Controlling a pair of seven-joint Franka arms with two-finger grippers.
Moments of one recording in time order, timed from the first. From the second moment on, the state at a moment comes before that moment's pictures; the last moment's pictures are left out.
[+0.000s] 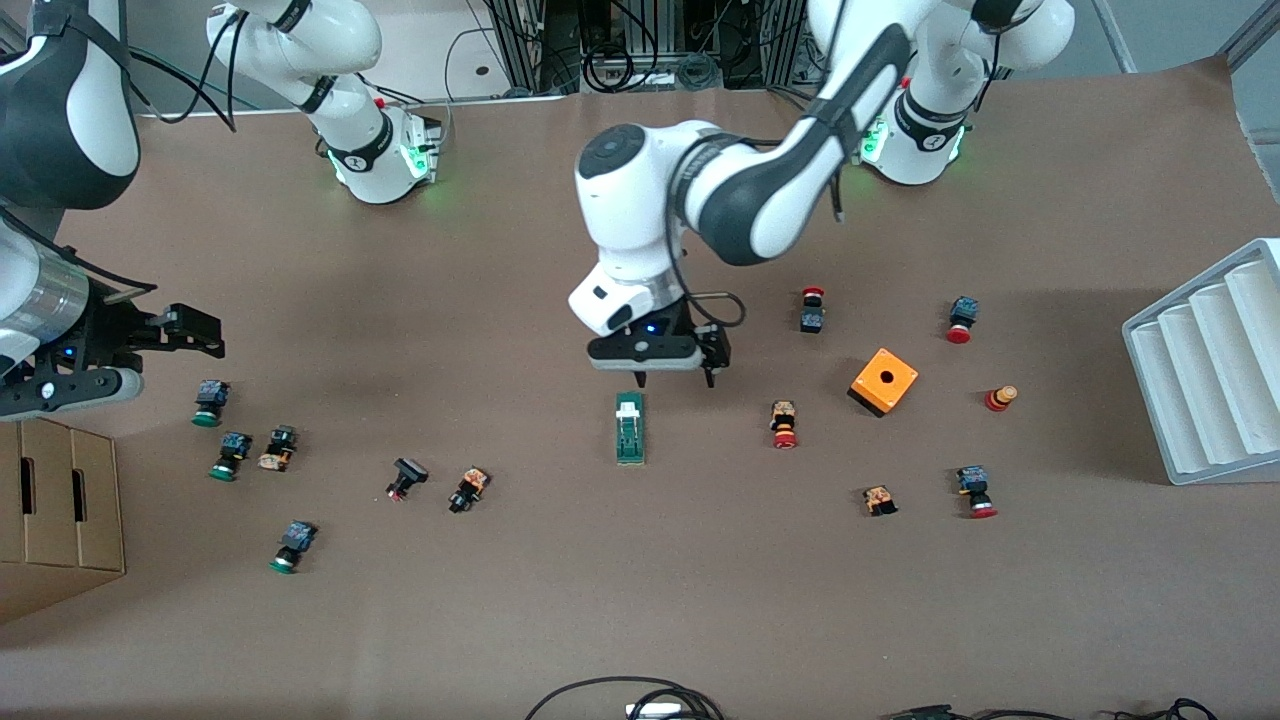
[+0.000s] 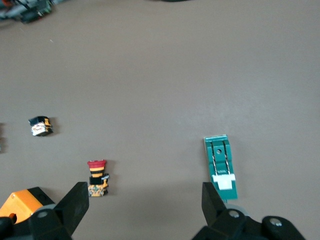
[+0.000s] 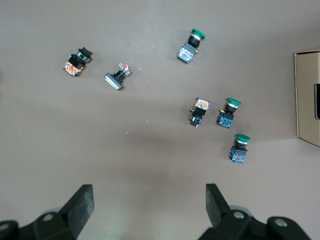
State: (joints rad) left arm -0.67 0.50 -0.15 -1.41 0.38 1.99 -0.82; right arm -0.04 0.09 0.04 -1.58 -0.01 1.59 -0.14
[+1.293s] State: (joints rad) left arm -0.09 0.13 -0.13 -1.51 0.00 1.64 -0.17; right arm -0.05 0.10 0.04 -1.57 -0.03 1.59 -0.09
